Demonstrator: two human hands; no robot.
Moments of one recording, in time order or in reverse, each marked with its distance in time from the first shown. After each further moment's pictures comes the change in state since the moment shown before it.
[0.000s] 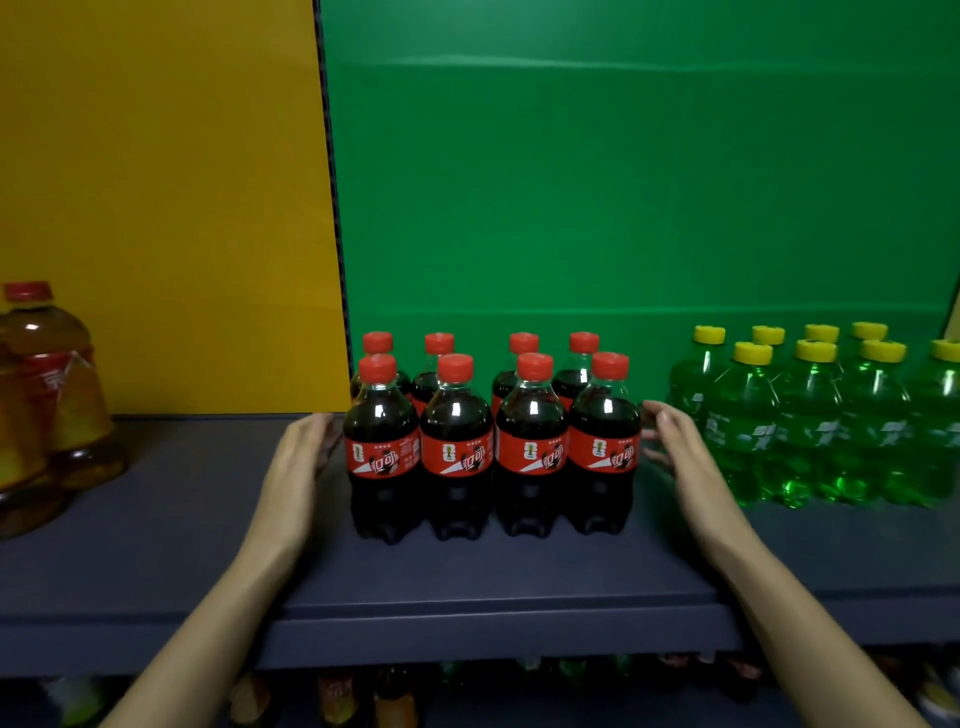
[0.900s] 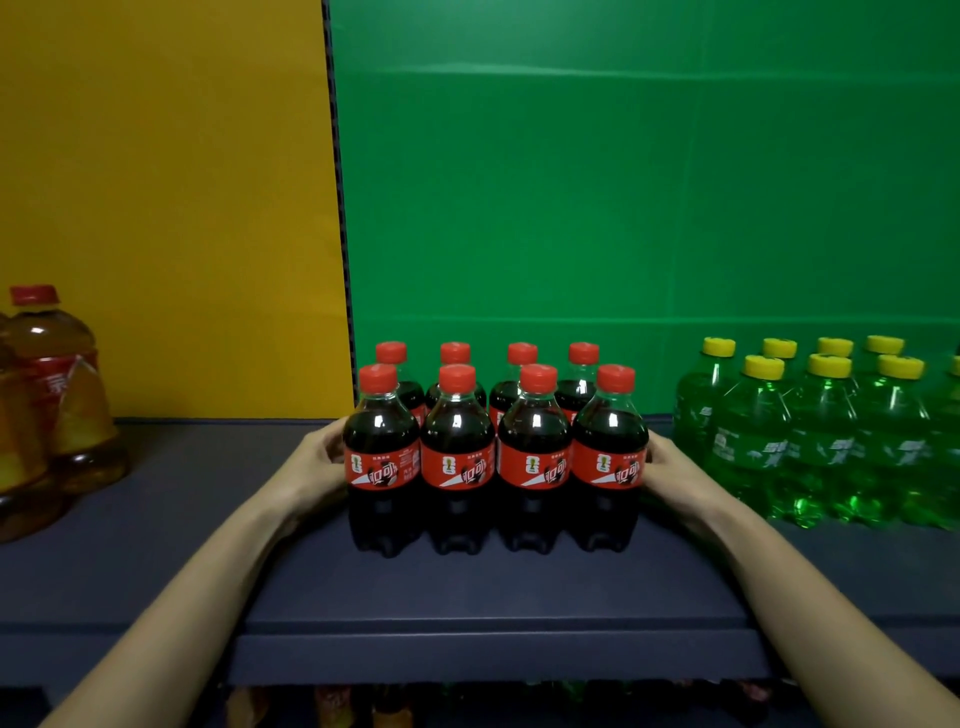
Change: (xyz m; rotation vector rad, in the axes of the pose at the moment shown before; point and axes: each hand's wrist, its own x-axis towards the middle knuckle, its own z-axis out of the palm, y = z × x) left_hand 0.045 -0.003 0.002 0.287 -0.334 -0.009; right_hand 0.048 0.015 0.000 -0.173 -0.345 0.098
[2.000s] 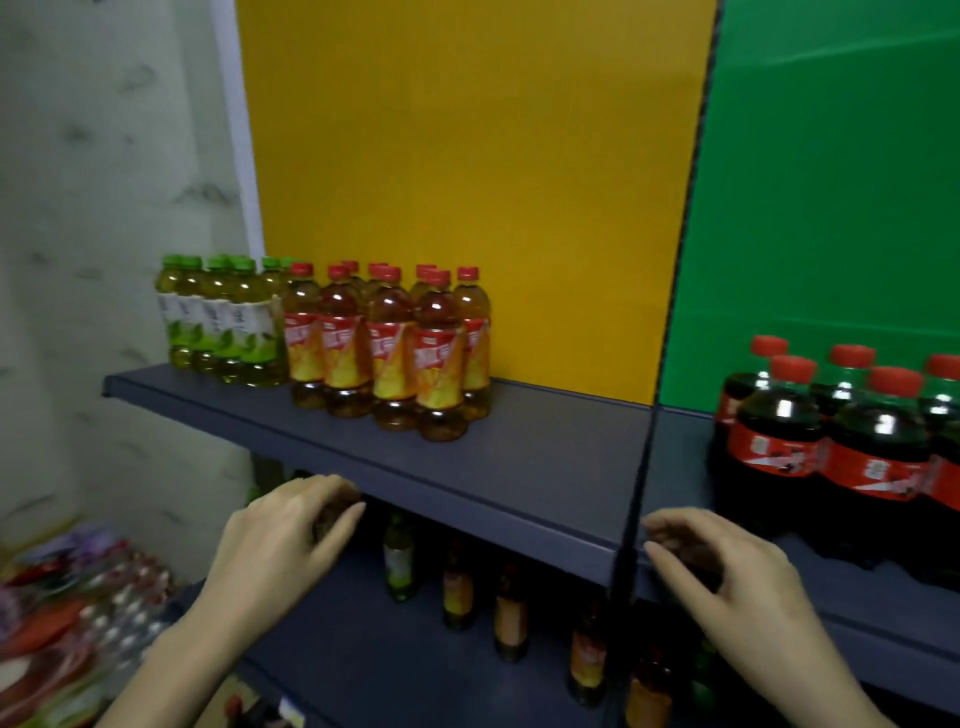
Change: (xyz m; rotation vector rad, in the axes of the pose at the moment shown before) left_hand -0.268 -0.056 -0.226 1.104 0.552 0.073; right_hand -0.105 -0.102 0.260 -0.377 -0.054 -0.468
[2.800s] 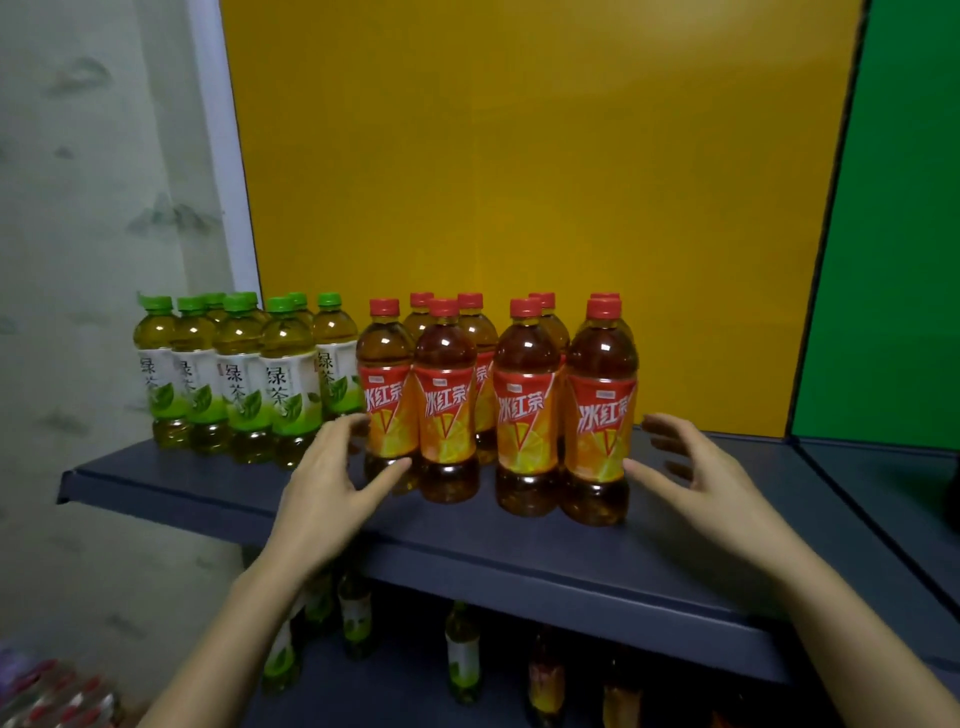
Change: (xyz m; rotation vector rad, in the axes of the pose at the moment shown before) left_hand 0.142 -0.214 0.074 -0.477 0.026 -0.098; right_hand 0.181 -0.101 0.155 0.138 0.050 0.176
